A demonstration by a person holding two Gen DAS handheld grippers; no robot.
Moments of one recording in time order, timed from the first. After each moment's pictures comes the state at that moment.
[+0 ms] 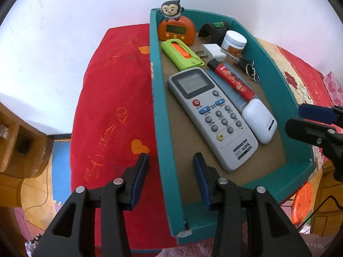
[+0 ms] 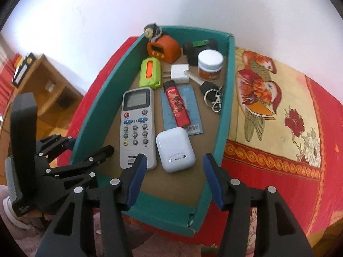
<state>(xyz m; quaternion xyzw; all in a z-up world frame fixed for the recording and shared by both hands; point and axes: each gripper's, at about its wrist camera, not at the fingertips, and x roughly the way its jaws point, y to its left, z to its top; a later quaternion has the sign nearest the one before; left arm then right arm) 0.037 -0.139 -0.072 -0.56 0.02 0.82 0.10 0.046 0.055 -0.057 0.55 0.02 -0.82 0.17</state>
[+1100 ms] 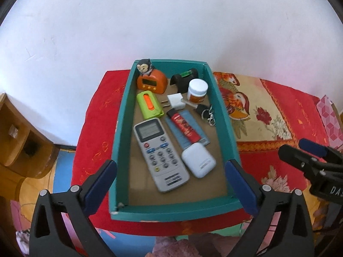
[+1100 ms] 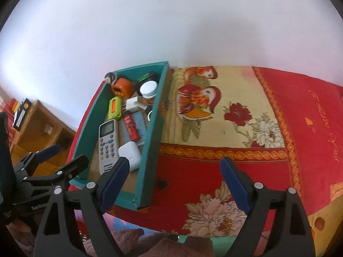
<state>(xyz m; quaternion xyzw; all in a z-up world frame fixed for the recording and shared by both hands) 0.059 -0.067 0.013 -0.49 -0.01 0.87 0.06 0.067 0.168 -0.022 0.49 -0.09 -0.86 0.11</state>
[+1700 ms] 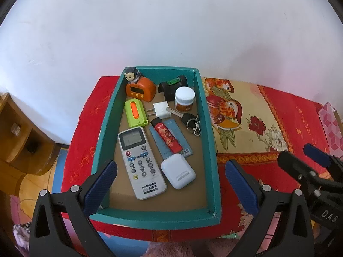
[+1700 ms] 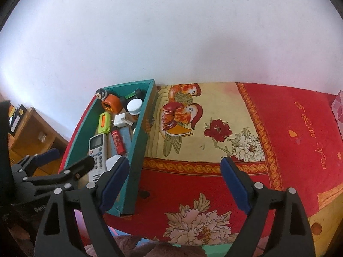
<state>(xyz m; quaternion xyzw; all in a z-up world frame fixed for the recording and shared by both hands) 0.049 -0.031 0.021 -0.48 -0.01 0.88 0.04 0.070 0.193 -0.010 0.45 -0.08 -0.89 0.08</state>
